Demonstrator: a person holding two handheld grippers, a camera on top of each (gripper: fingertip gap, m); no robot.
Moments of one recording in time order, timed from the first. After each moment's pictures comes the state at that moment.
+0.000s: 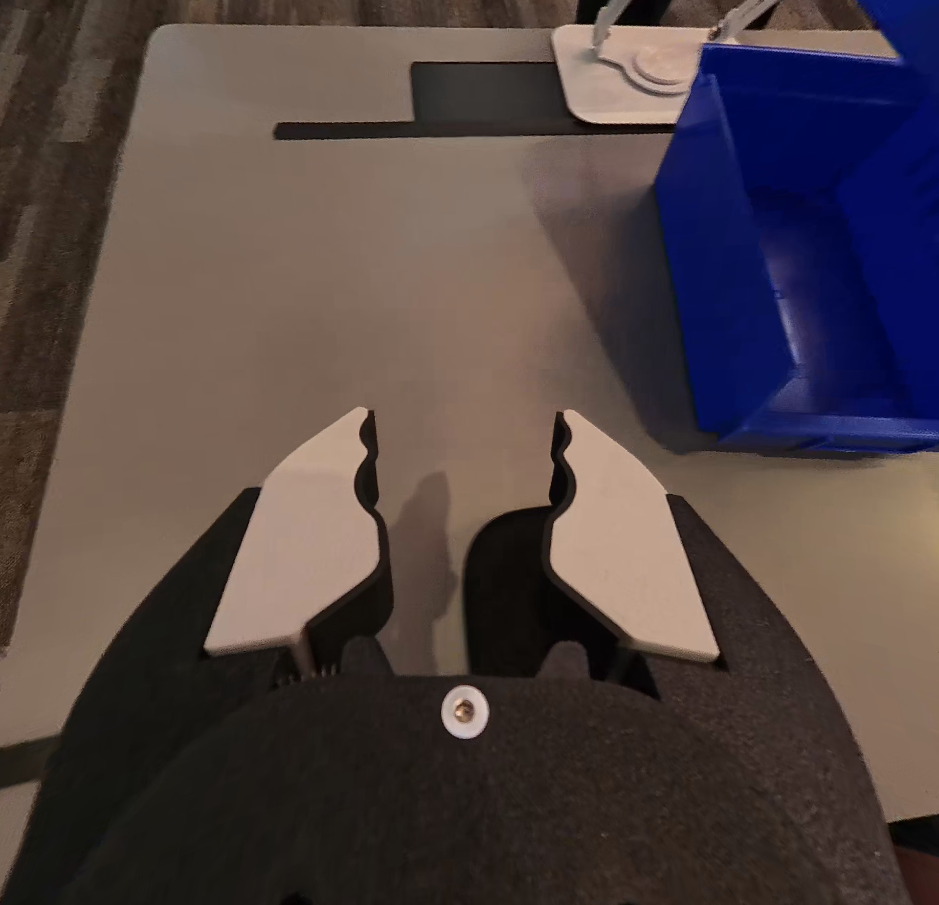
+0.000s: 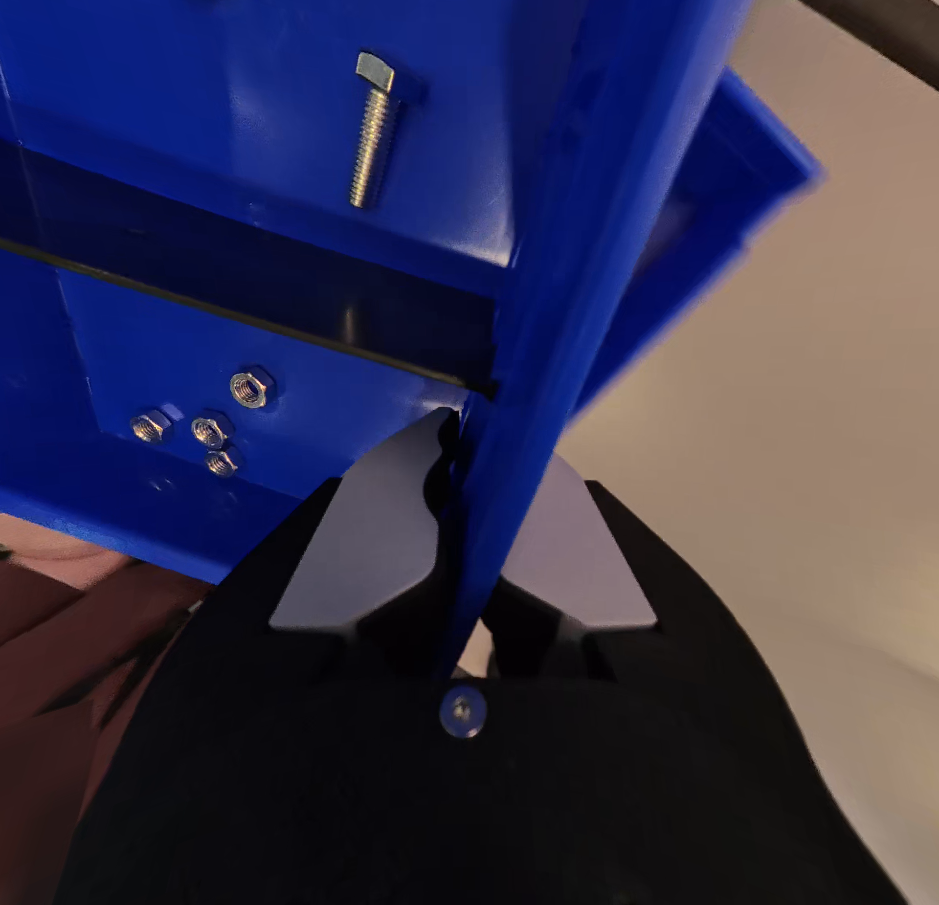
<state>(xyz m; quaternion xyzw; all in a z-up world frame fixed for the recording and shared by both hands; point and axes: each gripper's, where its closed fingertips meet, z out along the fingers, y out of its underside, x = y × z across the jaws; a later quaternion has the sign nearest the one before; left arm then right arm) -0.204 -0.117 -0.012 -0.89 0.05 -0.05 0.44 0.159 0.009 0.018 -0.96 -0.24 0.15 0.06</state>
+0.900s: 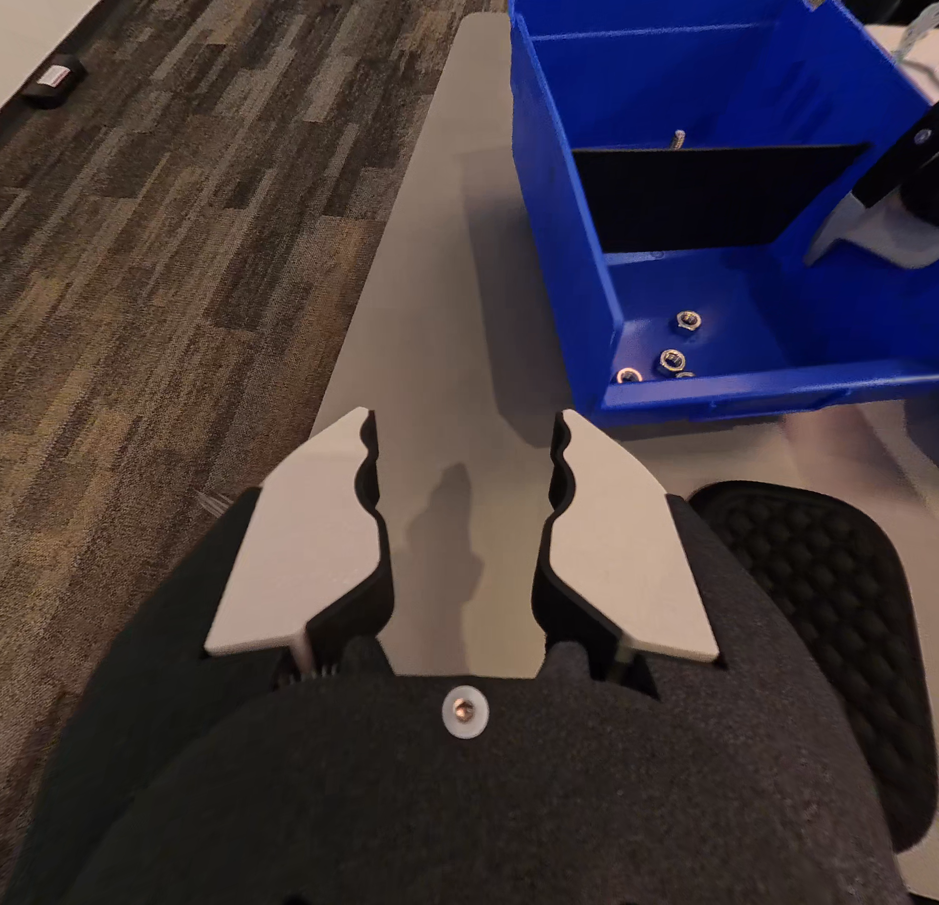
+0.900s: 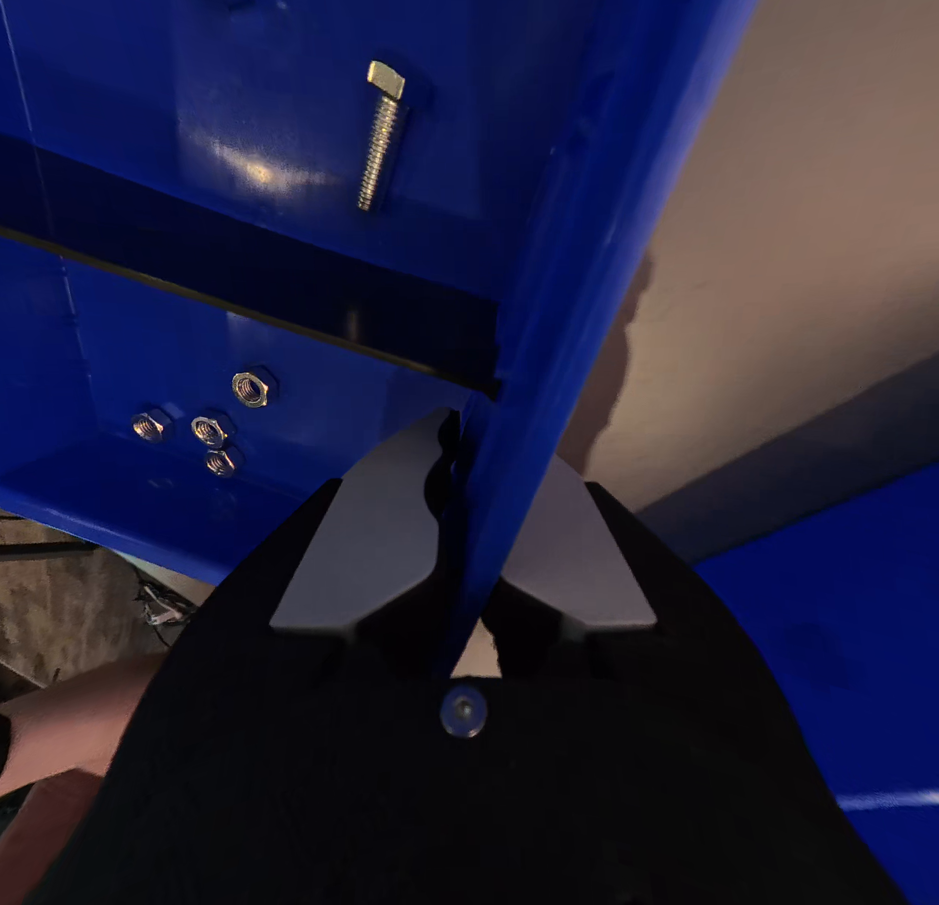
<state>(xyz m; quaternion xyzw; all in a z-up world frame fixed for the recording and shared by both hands) -0.343 -0.175 -0.007 -0.89 -0.06 0.07 0.45 -0.140 0.016 -0.115 -0.95 -0.28 0.14 0.00</state>
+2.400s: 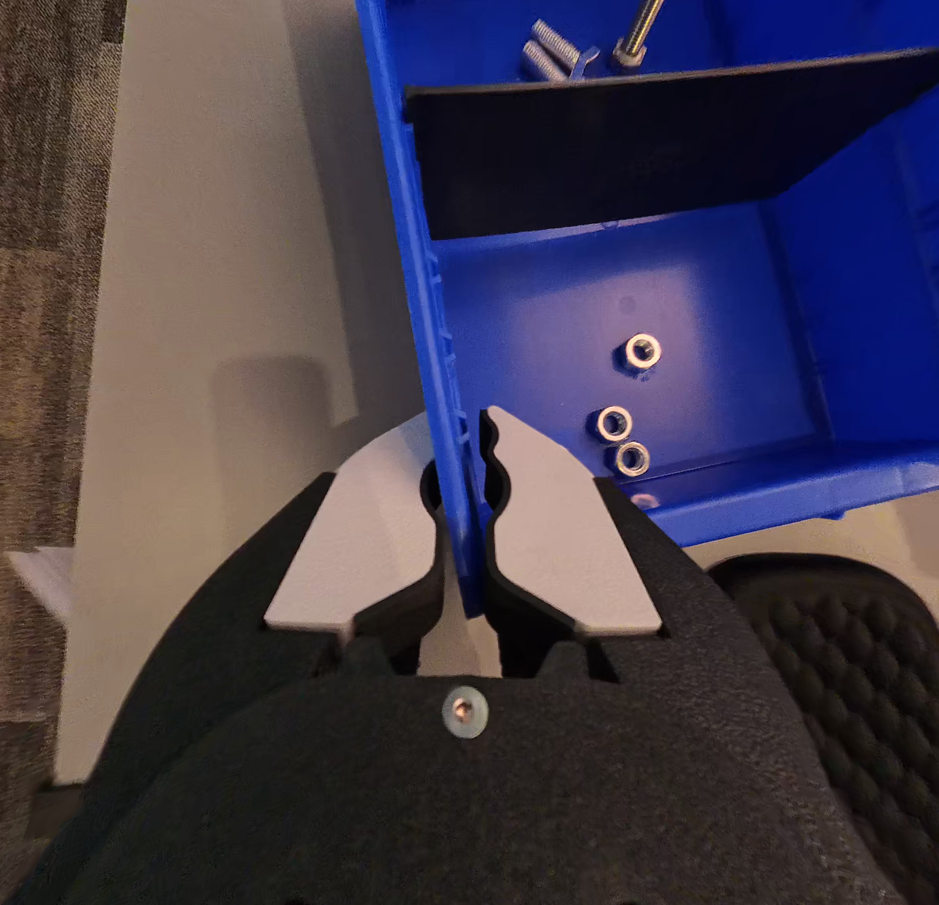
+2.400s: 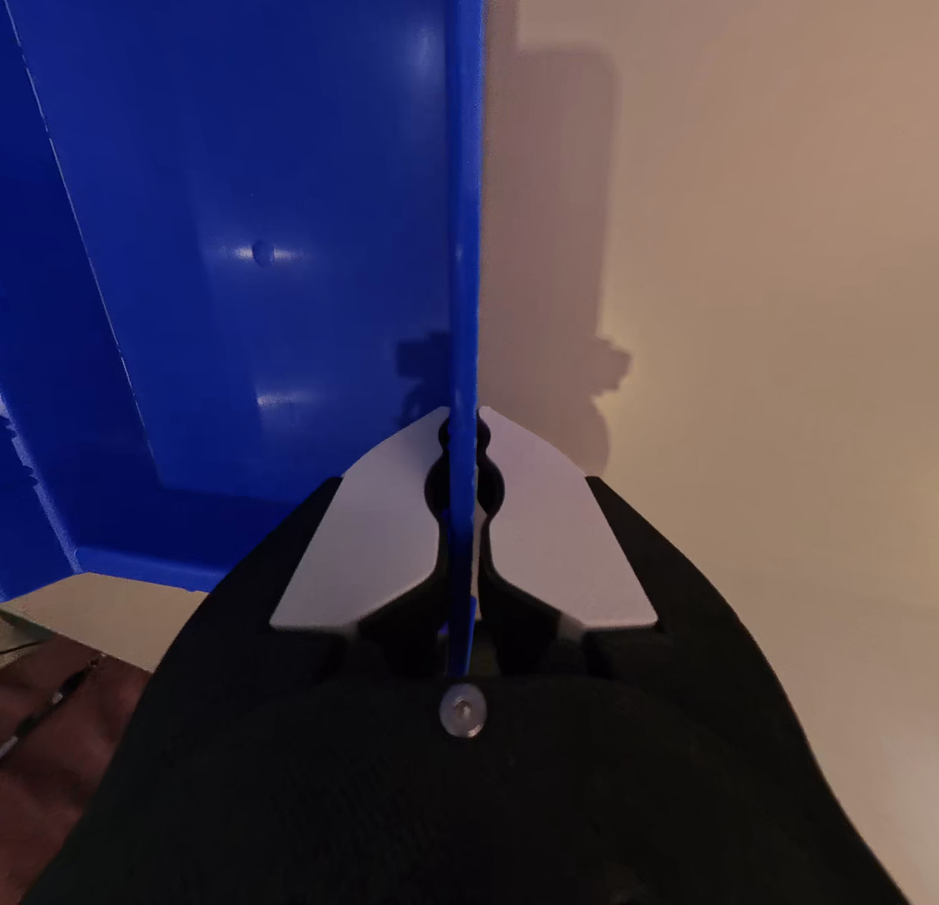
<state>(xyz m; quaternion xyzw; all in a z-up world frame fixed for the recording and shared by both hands) -0.313 -0.075 -0.110 -0.95 -0.01 -0.03 0.32 0.276 -0.031 -0.129 -0.98 -0.14 0.11 0.08</state>
